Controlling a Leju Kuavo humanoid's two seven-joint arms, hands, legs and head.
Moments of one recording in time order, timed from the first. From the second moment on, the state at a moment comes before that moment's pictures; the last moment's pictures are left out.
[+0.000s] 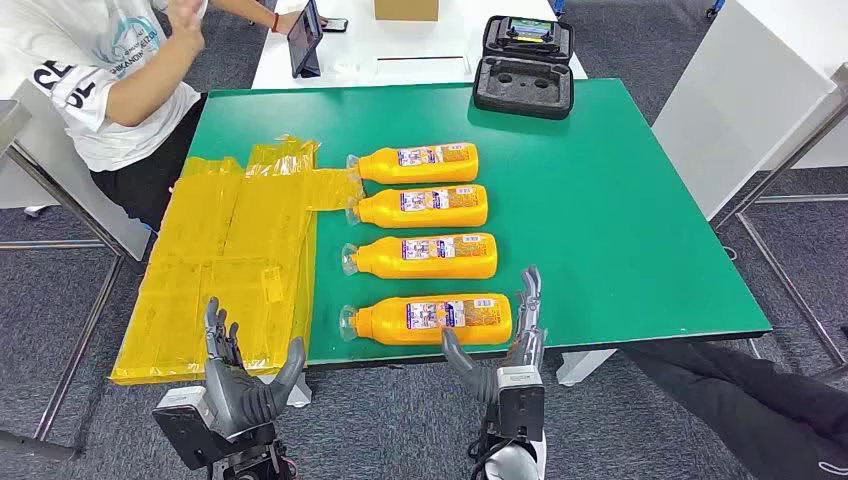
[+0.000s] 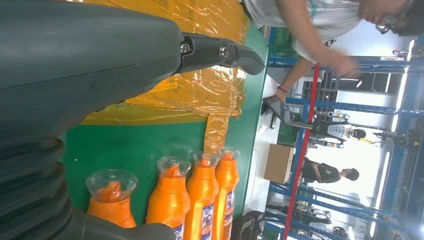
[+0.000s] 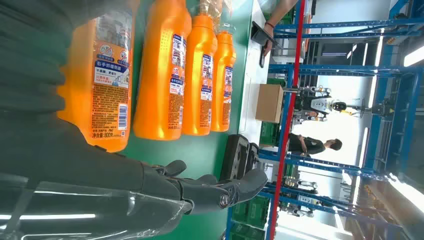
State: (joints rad) left arm 0.15 -0.23 -0.32 -1.48 -0.09 0.70 -0.66; right arm 0.06 0.21 0.35 -1.38 0.03 -0.55 -0.70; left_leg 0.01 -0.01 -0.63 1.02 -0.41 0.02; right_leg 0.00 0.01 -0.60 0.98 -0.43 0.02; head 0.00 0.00
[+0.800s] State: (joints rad) left arm 0.14 -0.24 -0.32 -1.49 -0.09 0.70 -0.65; right arm 0.06 0.21 0.34 -1.38 0.05 -0.55 -0.70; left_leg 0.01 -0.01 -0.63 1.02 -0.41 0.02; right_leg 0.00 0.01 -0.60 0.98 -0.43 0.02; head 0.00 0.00
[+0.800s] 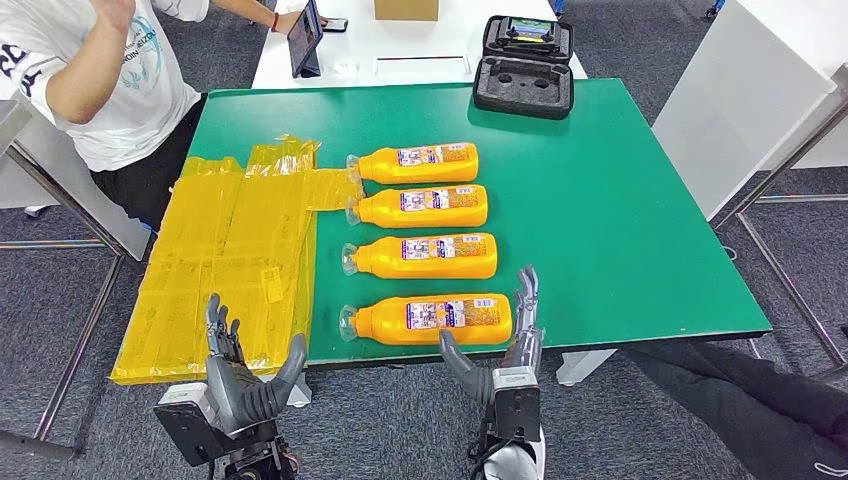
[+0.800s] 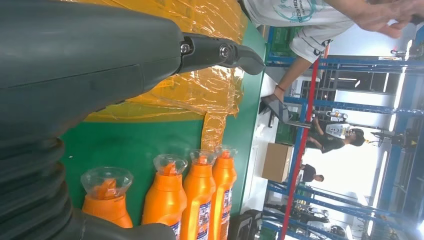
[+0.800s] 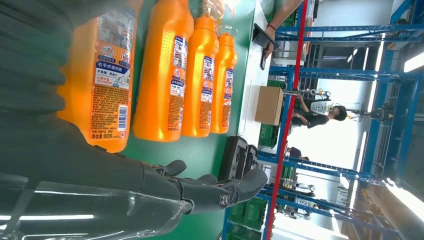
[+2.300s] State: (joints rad) left arm 0.03 -0.19 -0.28 -1.35 -0.03 0.64 -0.70; right arm -0.19 -0.05 0.40 -1.26 0.61 -0.14 -0.16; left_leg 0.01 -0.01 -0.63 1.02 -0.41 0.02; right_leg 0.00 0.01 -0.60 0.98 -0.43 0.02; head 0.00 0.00
